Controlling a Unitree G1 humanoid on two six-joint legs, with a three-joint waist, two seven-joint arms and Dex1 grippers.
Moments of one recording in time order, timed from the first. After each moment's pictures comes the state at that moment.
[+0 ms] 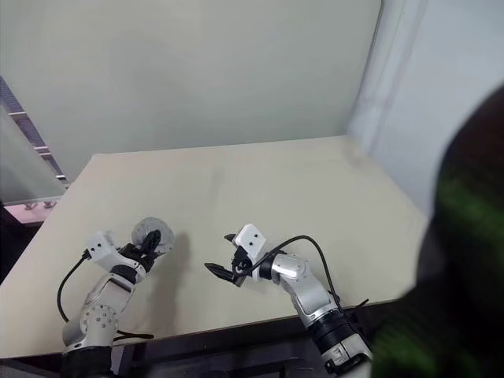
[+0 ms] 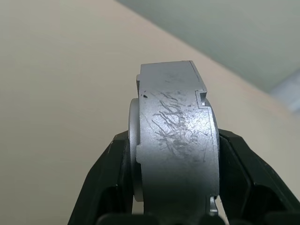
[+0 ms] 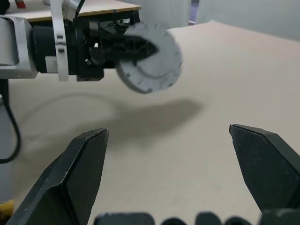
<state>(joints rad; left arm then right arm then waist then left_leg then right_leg) -0.11 0.23 0.37 0.14 -0.66 0.36 -0.16 -0.38 -0.07 0.38 0.26 0.08 0.10 0.72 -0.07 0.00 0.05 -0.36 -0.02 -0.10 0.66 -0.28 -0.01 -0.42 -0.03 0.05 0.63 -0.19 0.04</state>
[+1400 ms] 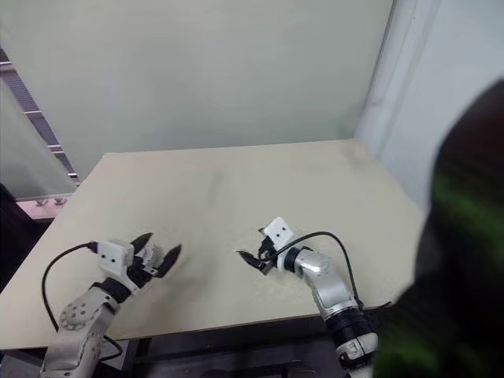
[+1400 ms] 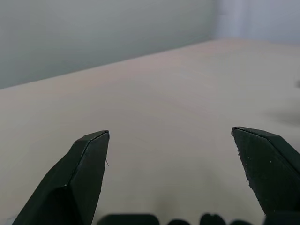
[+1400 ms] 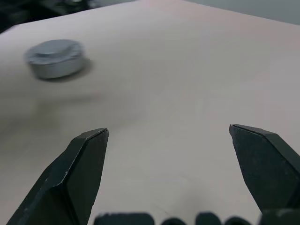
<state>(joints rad) 0.12 0.40 0.12 -0.12 -0.33 0.06 -0.53 -0.36 -0.16 0.21 0.27 0.06 0.19 0.65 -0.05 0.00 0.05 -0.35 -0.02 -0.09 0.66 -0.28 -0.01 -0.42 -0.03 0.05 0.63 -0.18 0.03</state>
